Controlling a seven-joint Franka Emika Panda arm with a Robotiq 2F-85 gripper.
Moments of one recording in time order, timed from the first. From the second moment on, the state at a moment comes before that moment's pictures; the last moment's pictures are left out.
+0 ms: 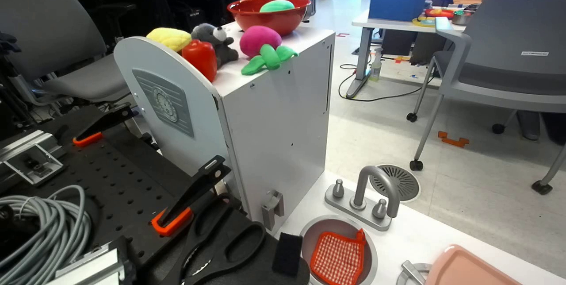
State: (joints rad) arm -0.10 -0.81 -0.07 -2.68 -0.27 1.94 -0.20
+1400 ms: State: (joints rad) arm -0.10 -0.72 -0.08 -2.61 -0.27 1.94 -0.21
